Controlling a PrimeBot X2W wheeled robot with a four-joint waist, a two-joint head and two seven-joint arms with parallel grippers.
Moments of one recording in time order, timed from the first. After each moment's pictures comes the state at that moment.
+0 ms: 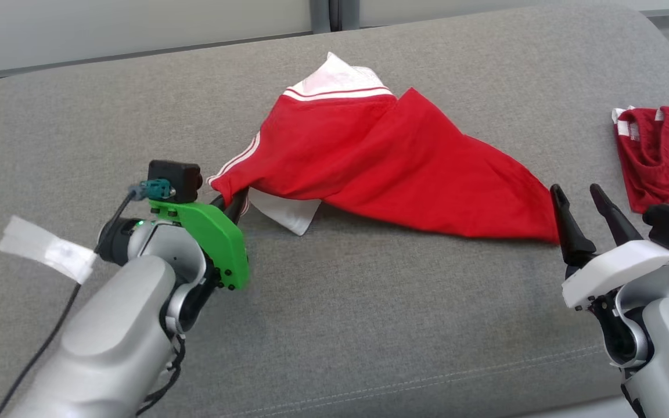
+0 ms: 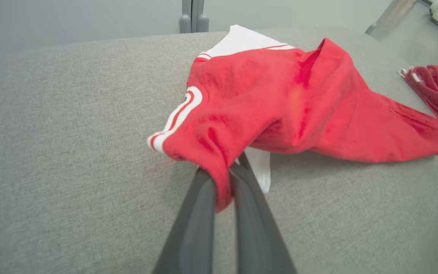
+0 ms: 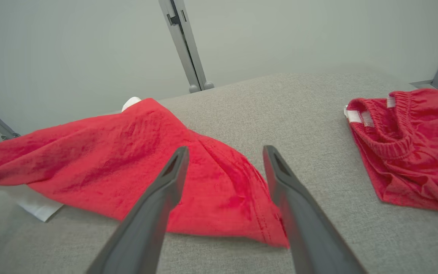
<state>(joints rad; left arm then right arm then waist) -0.67 0.29 -0.76 0.56 -0.85 0.04 0.06 -0.29 -0.29 0.11 0.30 0.54 0.13 -0.09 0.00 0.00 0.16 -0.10</state>
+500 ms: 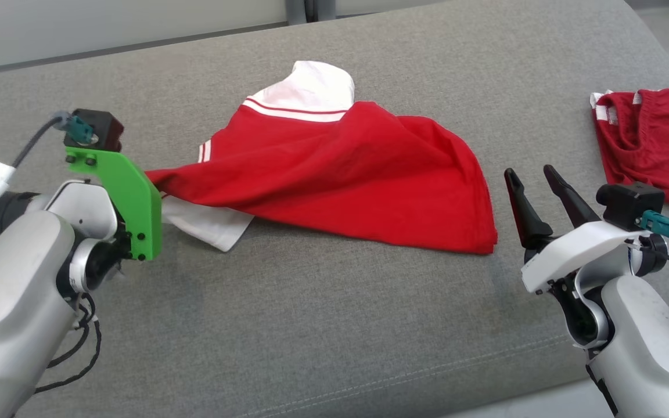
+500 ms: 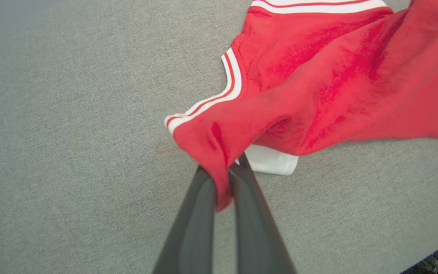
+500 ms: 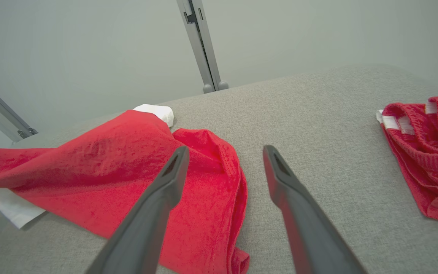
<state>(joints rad) -0.77 0.57 -0.77 0.32 -0.90 0.15 0.62 -0.38 -0.25 0.22 0.34 0.53 0.13 -0.10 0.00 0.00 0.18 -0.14</state>
